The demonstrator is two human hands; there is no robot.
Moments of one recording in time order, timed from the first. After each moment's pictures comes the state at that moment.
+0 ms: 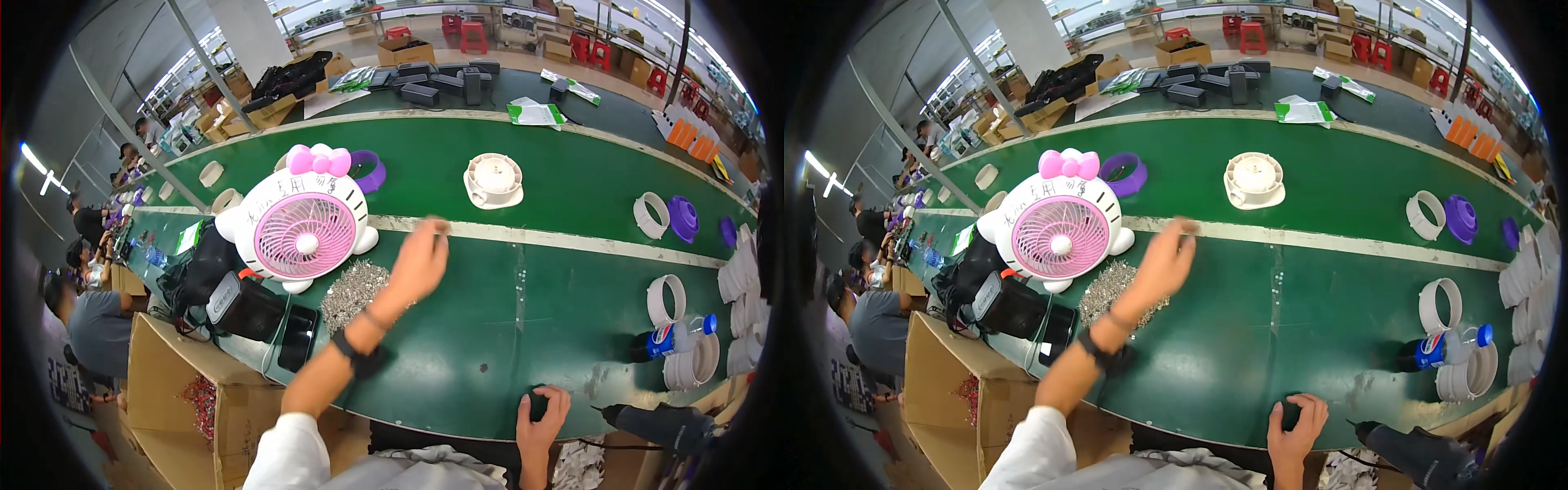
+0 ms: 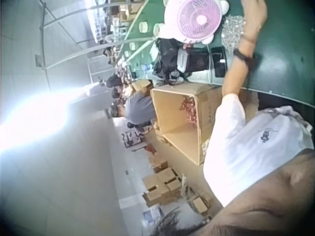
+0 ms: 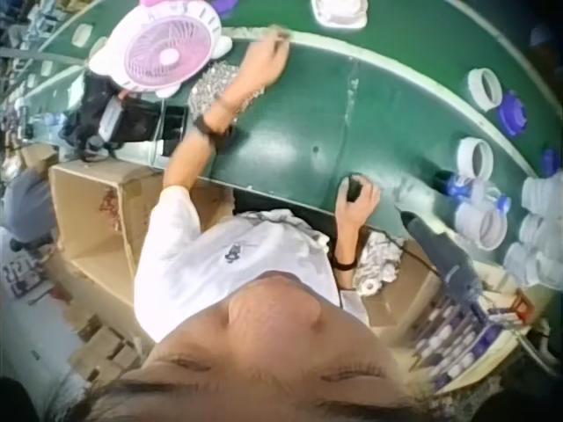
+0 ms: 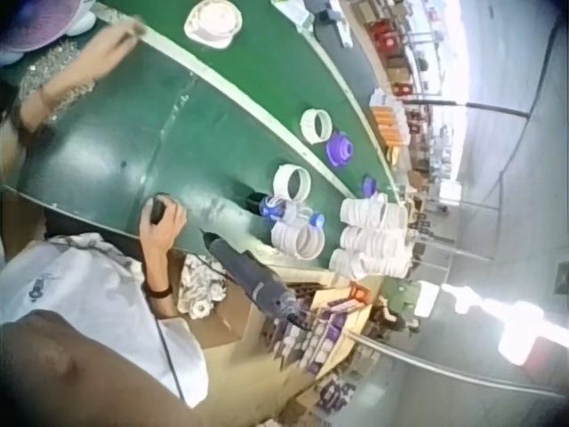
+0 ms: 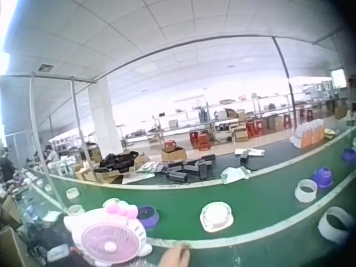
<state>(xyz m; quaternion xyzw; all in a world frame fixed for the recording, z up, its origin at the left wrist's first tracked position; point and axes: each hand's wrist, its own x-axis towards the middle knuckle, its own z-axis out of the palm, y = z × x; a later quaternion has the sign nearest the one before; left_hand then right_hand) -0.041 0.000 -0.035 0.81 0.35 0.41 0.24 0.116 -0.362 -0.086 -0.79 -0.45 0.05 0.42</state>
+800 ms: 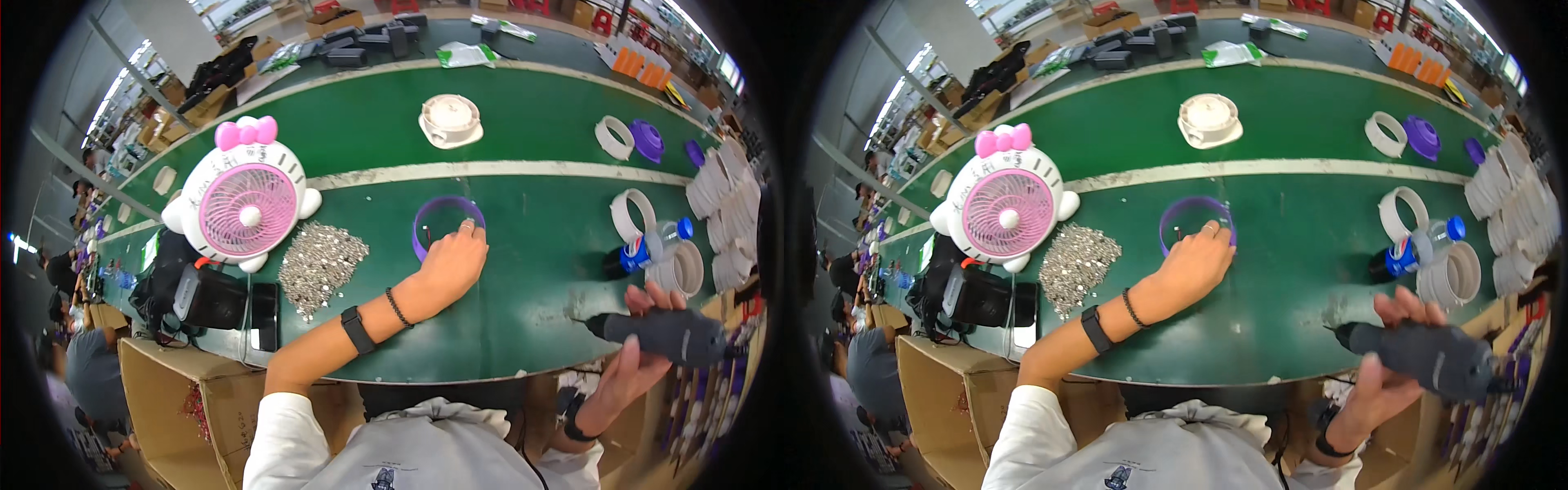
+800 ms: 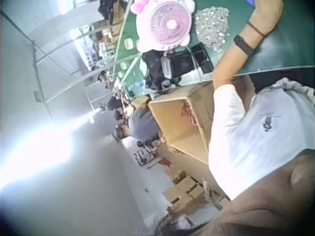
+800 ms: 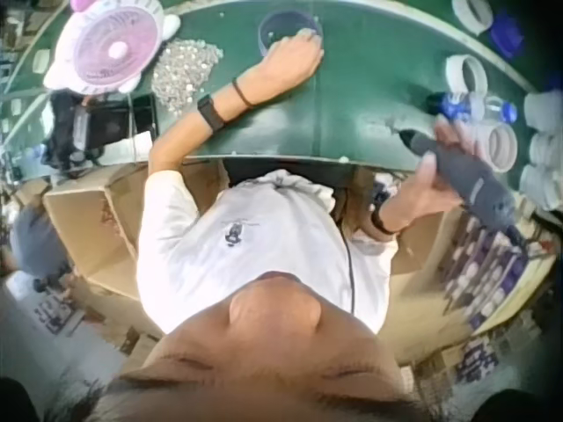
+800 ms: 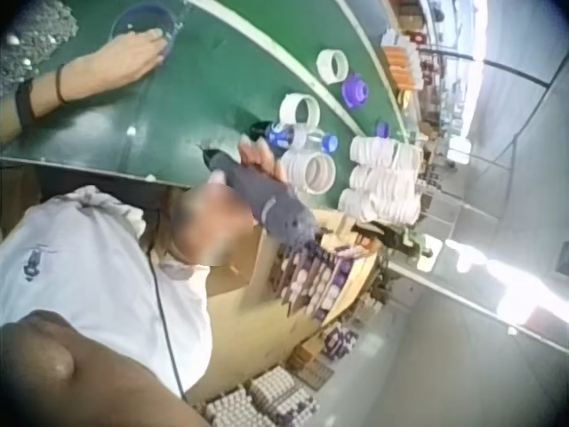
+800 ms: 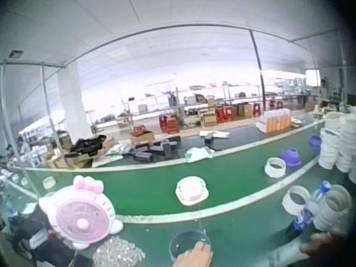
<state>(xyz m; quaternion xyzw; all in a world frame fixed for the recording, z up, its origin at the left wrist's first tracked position) 0.026 -0.127 -0.015 0.94 0.28 0.13 0.16 0.168 -0.373 0.063 -0.58 -0.33 -0.04 0.75</state>
